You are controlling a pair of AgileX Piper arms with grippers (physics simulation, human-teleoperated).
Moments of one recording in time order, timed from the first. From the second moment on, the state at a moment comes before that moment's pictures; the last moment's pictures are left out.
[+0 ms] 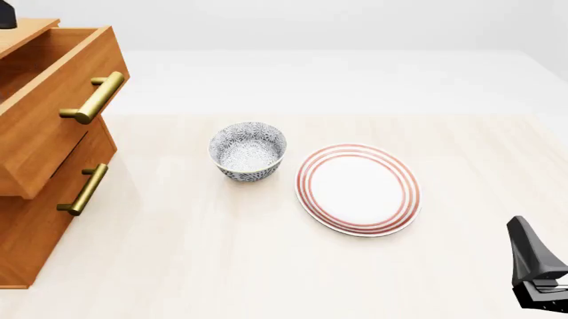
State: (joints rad) left arm 0.05 1.04 -1.42 0.95 0.06; right arm 0.00 0.00 -0.01 0.00 0.00
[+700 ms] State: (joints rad) left arm 0.03 1.08 -1.32 0.86 0.01; right arm 0.00 0.00 -0.01 0.00 0.00
